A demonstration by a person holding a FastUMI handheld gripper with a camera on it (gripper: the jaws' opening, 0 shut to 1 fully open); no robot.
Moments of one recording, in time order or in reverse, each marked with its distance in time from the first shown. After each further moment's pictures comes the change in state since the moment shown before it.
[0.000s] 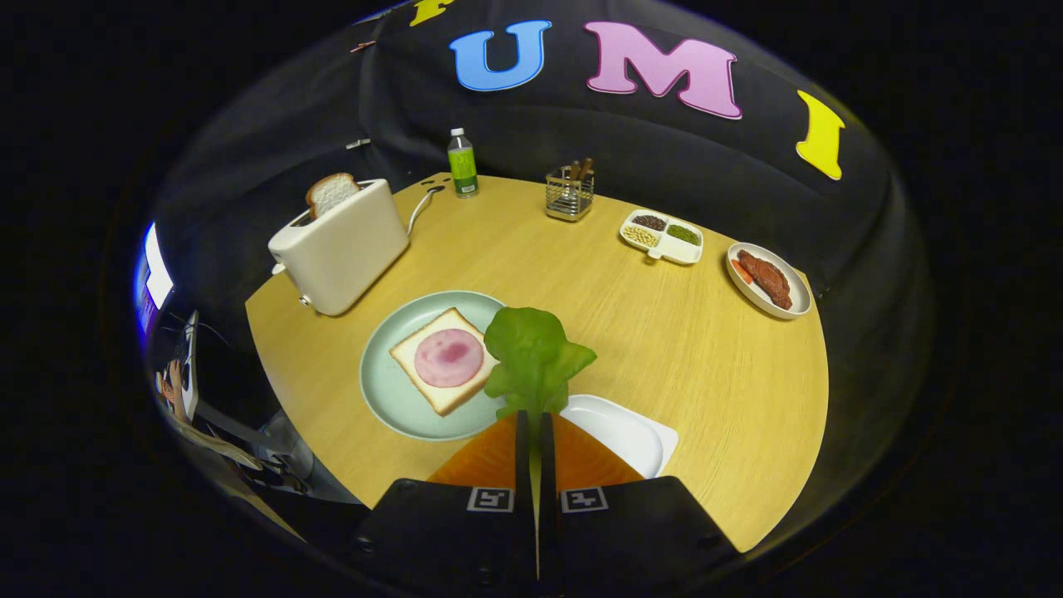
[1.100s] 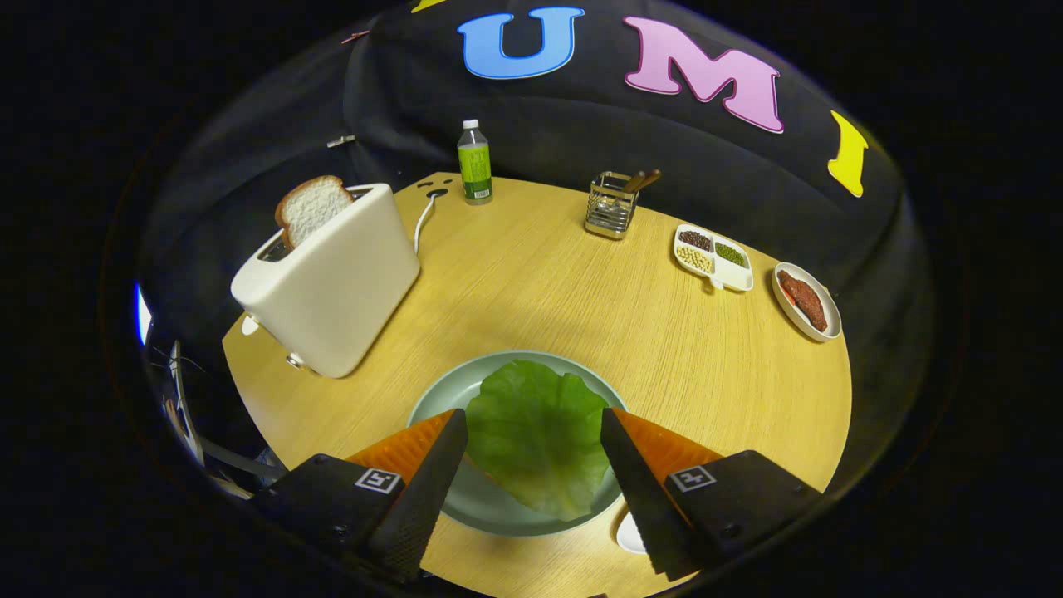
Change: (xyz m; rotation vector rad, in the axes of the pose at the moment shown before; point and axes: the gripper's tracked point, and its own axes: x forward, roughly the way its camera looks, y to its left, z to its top) arm 0.085 0.073 0.052 0.048 0.005 -0.092
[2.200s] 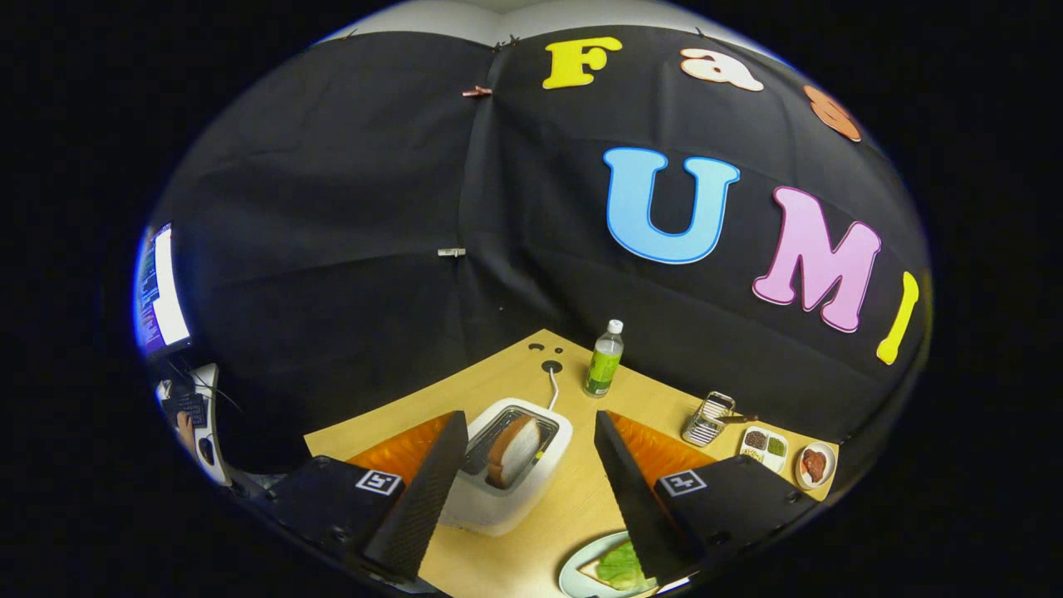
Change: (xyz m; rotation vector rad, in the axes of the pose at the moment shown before) arm -0.059 0.223 0.221 -0.219 -0.387 0.142
